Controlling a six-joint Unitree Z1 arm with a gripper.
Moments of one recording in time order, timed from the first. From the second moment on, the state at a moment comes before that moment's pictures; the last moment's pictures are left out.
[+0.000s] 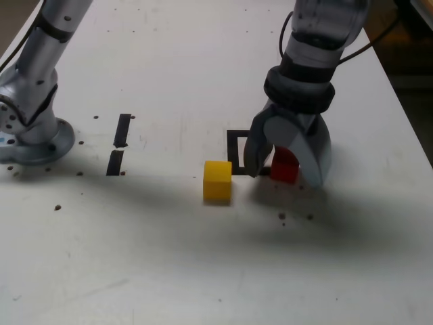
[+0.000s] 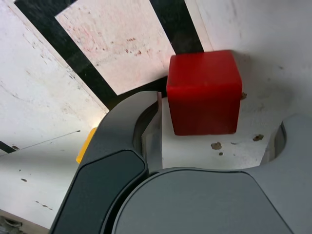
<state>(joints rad) -0.15 2.21 -1.74 1.29 -0.14 0.34</state>
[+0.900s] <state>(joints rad) -0.11 2.22 -1.72 1.28 -0.18 0.42</state>
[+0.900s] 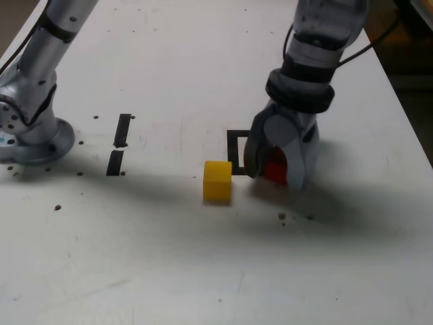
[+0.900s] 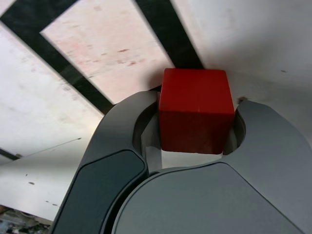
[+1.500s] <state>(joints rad) -0.08 2.04 -1.57 1.22 -0.09 0.23</state>
